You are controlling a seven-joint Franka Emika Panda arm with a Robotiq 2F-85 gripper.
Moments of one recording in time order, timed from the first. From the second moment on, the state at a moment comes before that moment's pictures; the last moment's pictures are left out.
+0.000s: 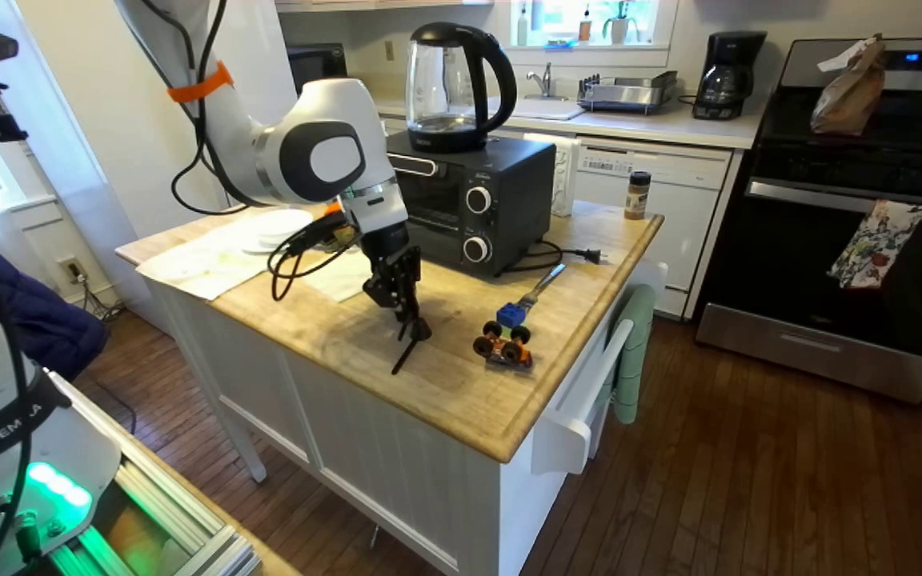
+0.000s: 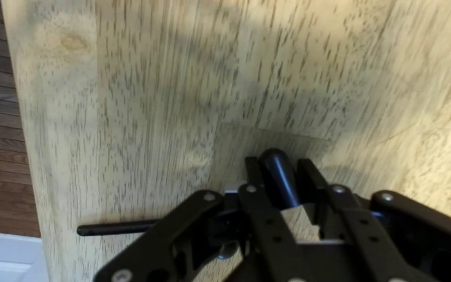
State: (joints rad) arm -0.04 0.26 -0.30 -2.54 -0.33 2.89 1.41
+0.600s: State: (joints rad) arm -0.31 0.22 -0.02 -2.57 0.32 2.87 1.00
